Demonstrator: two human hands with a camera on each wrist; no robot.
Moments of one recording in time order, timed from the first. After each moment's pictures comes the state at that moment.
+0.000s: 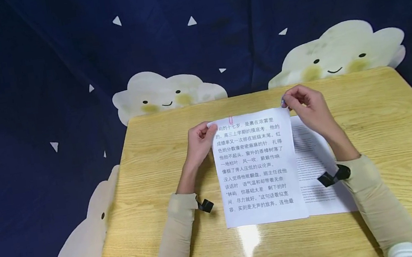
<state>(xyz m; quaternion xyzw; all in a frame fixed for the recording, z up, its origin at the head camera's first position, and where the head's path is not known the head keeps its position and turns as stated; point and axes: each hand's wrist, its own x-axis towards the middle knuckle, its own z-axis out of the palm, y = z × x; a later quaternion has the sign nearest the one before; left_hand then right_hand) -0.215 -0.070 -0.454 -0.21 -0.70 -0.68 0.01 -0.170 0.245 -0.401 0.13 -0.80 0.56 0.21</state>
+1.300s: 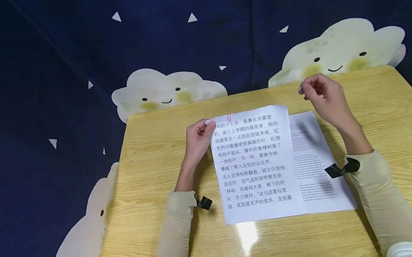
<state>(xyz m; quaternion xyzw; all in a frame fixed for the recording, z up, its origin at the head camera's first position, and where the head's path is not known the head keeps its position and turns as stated) -0.221 -0.072 -0.461 -0.21 -0.70 -0.68 0.02 -0.192 0.294 -0.425 0.10 -0.81 0.52 0.26</state>
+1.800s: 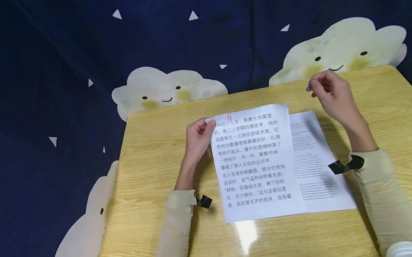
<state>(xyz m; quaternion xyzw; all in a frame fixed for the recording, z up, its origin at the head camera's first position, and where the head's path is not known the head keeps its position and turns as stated) -0.217 -0.072 -0.453 -0.21 -0.71 -0.68 0.02 -0.196 0.313 -0.431 0.07 -0.82 0.52 0.25</state>
